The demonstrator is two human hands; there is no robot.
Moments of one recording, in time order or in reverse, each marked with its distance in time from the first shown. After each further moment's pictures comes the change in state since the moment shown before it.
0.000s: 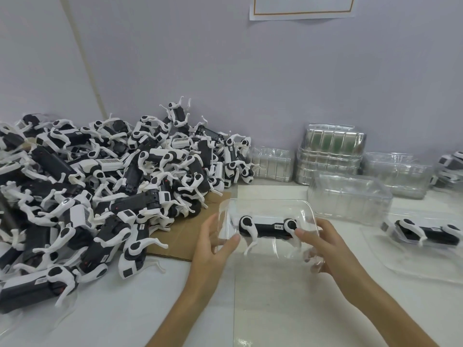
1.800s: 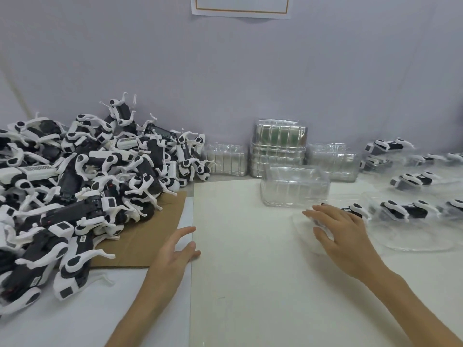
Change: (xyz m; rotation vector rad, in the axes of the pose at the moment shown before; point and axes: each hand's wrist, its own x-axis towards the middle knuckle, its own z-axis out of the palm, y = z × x) left_hand 0.000 0.001 0.002 0.151 -0.166 -0.125; right_hand -0.018 0.012 -0.112 -1.145 0.284 -0.376
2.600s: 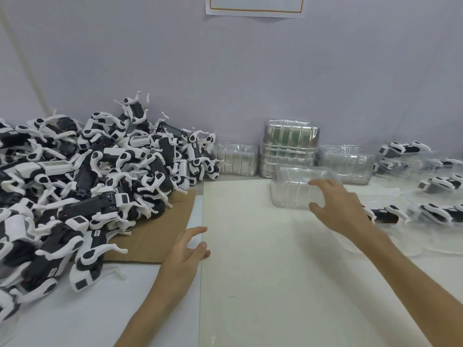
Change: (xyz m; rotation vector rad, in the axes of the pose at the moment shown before) left_hand 0.002 -0.006 0.001 0.070 -0.015 0.048; right_hand 0.074 -0.018 -0.002 -0.093 0.005 0.091
